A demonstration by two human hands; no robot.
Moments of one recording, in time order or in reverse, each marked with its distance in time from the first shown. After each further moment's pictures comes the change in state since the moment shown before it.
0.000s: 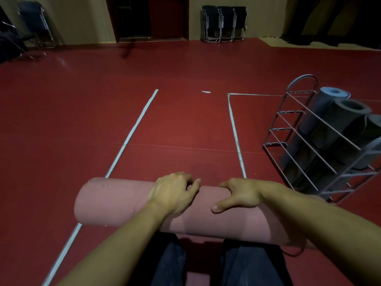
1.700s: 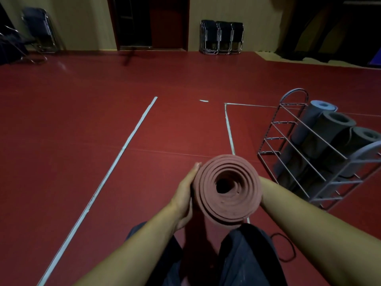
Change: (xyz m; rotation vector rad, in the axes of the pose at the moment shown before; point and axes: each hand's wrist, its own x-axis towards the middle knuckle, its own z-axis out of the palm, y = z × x) left_hand -0.027 0.054 -0.022 -1.772 -0.124 -0.411; right_hand -0.001 0.015 -0.002 1.058 0.298 0.274
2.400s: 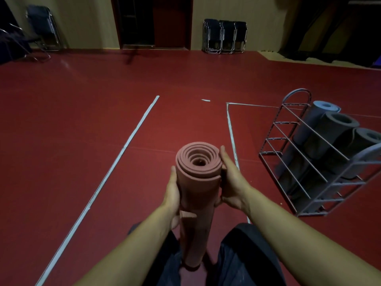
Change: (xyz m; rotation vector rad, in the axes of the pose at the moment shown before) left_hand -0.012 0.007 -0.005 -0.025 0.285 -0.148; right_hand -0.035 -0.013 0.072 0.187 -0.018 -0.131
